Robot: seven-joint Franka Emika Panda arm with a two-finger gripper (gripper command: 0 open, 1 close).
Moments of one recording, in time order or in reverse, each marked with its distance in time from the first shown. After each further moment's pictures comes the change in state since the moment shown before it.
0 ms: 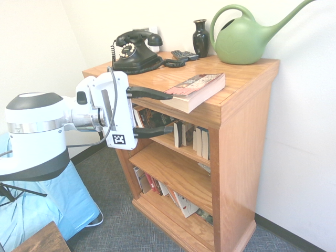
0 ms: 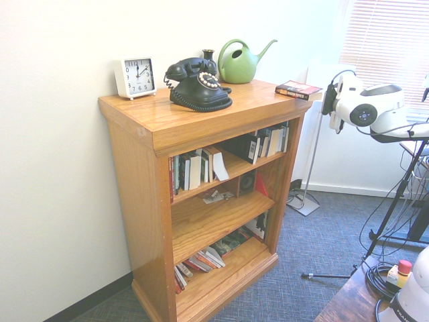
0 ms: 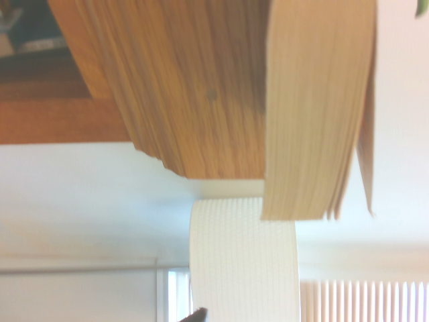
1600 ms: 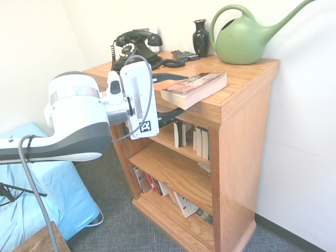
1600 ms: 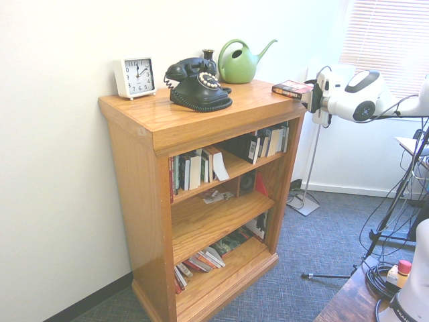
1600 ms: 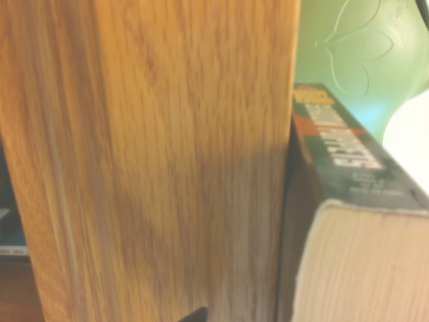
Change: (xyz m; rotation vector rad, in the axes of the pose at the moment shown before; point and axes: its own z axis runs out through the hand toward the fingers) arm 0.026 -0.024 0.057 0.235 0.267 -0.100
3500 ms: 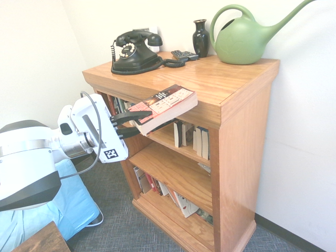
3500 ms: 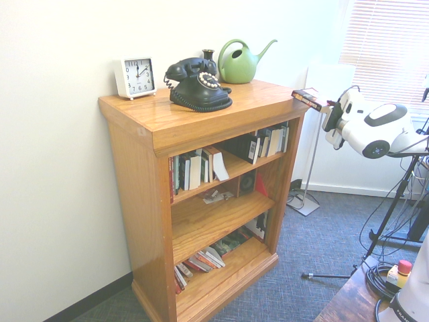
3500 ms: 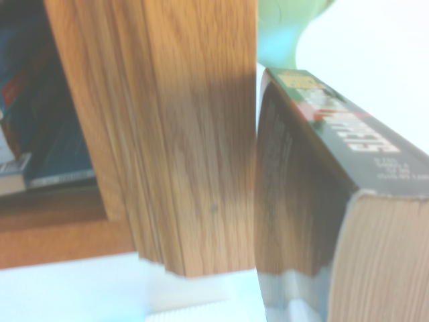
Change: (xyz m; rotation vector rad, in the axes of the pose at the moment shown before) arm -0.044 -0.039 -0.122 -0.269 -0.002 0.188
